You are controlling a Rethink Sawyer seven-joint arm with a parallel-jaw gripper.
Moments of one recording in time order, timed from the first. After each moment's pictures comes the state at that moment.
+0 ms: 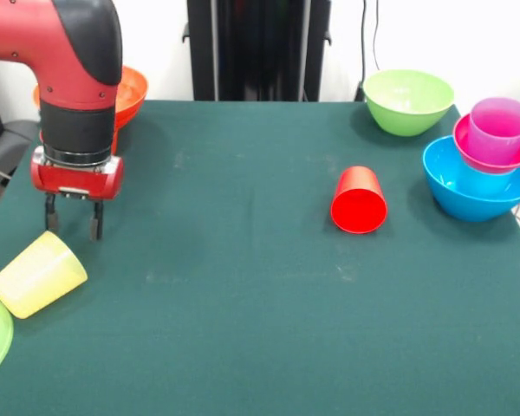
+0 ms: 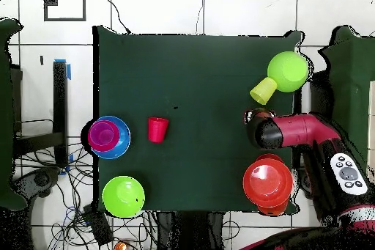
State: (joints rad) arm -0.83 -0.44 0.43 1.49 -0.99 0.44 1.92
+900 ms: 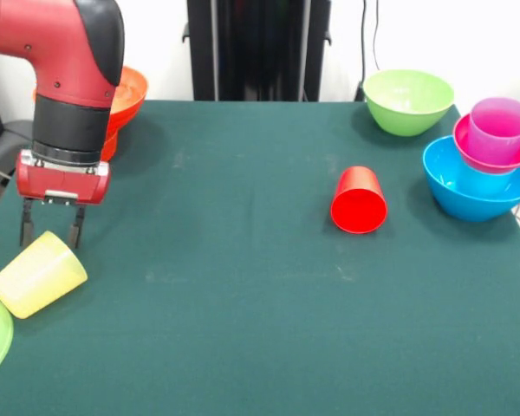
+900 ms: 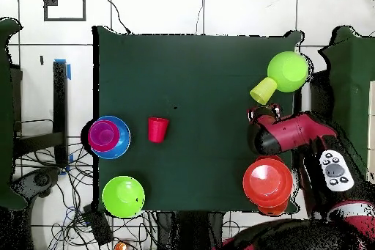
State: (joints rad) arm -0.73 -0.45 0.30 1.45 -1.18 0.20 1.92
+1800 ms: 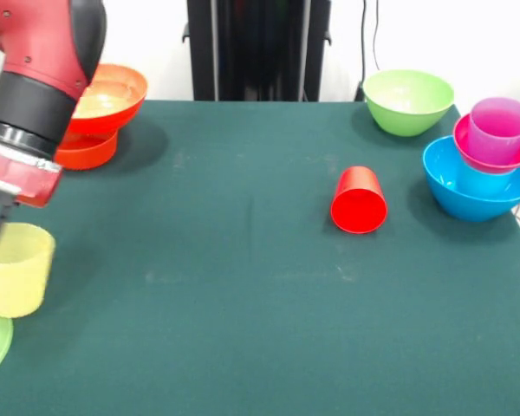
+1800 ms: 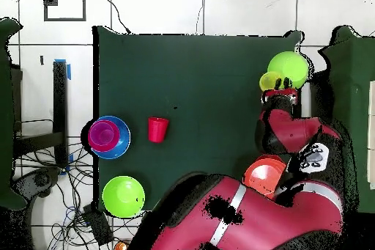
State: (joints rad) arm -0.41 -0.26 -0.33 1.23 -0.72 -0.40 1.95
